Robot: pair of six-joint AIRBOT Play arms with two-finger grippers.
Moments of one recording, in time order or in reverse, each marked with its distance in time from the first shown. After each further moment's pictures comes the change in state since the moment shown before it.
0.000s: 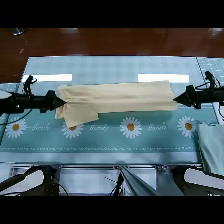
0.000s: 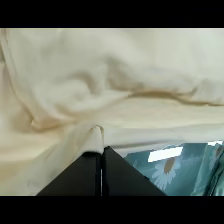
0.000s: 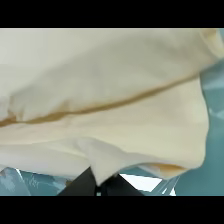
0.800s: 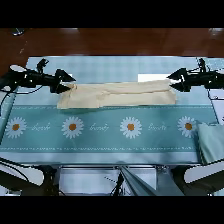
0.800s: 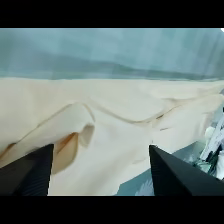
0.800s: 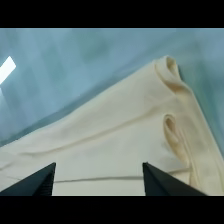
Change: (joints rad) left arm -0.041 -0.490 0.534 -0.056 -0.113 -0.090; right arm 0.056 -0.375 0.355 0.174 -0.136 0.014
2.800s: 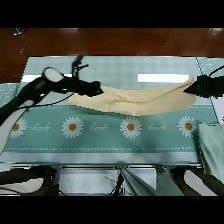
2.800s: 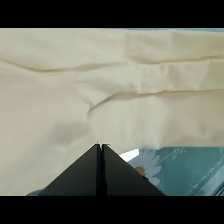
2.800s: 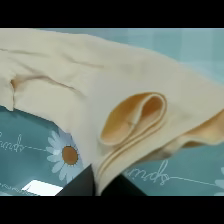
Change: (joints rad) left arm -0.567 0.261 -0.177 0.105 0.321 0.004; right arm 0.079 0.729 -0.199 -0.375 0.333 0.060
